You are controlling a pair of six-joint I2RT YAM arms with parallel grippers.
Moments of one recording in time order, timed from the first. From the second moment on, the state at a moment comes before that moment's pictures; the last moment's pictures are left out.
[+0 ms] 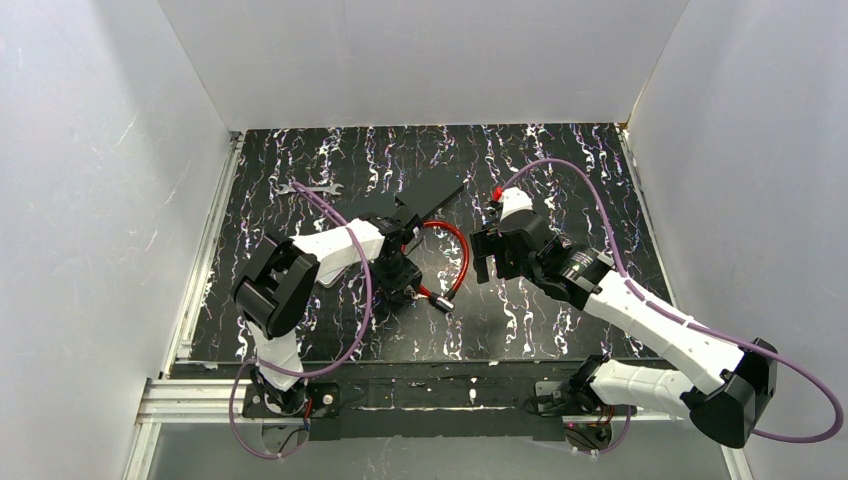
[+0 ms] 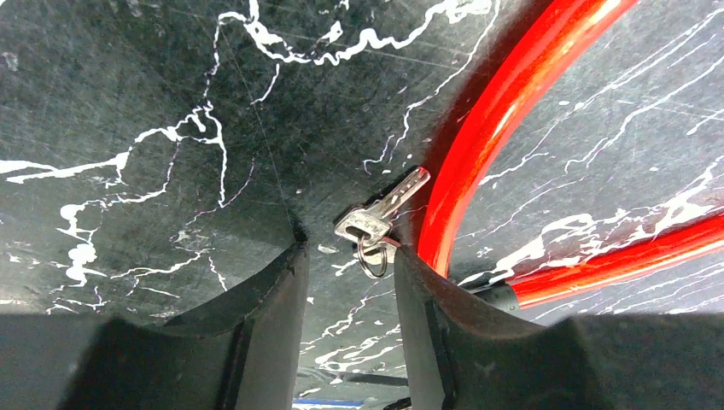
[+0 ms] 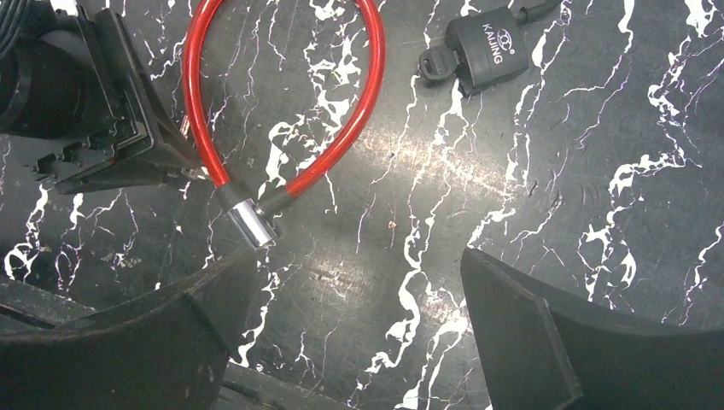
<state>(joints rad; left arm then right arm) -0.68 1.82 1.16 -0.82 0.02 -1.36 0.84 1.07 0.98 -0.64 0.30 0.36</state>
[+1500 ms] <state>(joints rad) -0.64 1.54 0.95 -0.42 0.04 -0.91 0.84 1.01 0.98 -0.58 0.19 0.33</state>
